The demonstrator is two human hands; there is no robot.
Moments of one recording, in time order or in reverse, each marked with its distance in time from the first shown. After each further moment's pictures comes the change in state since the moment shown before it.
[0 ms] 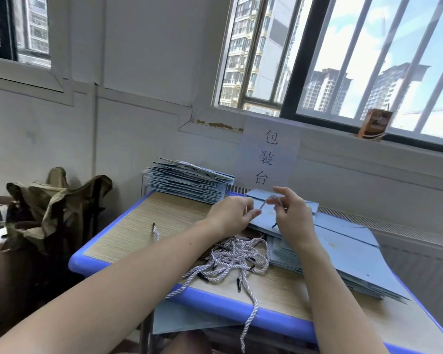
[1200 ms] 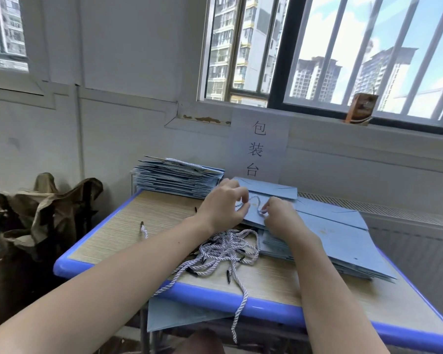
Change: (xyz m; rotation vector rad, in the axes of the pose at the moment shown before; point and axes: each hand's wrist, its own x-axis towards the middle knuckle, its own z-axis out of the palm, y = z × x) left_hand 0.000 0.000 0.006 -0.022 0.173 0.226; right_hand 0.003 0.007 -0.001 -0.560 -0.346 0.212
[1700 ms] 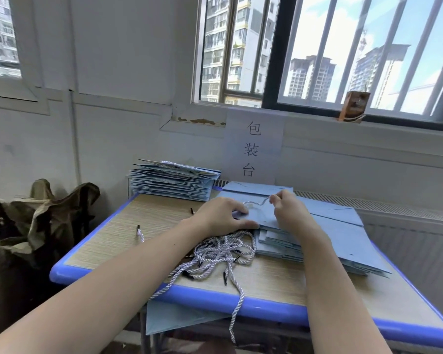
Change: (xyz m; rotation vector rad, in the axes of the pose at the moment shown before) left_hand -0.002 -0.003 0.001 -0.011 -0.322 -0.148; right_hand 0.000 0.019 -0.016 0.396 0.092 0.055
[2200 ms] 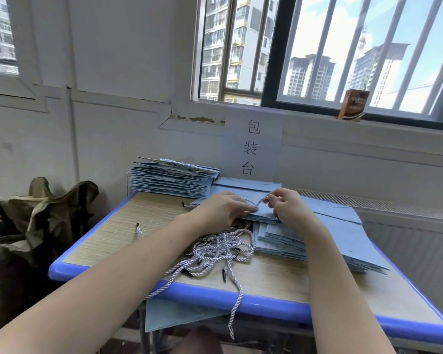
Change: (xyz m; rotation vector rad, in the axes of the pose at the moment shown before) left_hand 0.003 -0.006 0.000 0.055 -0.014 0.260; right_hand -0.006 -0.005 -0.006 0.155 -0.062 -0.061
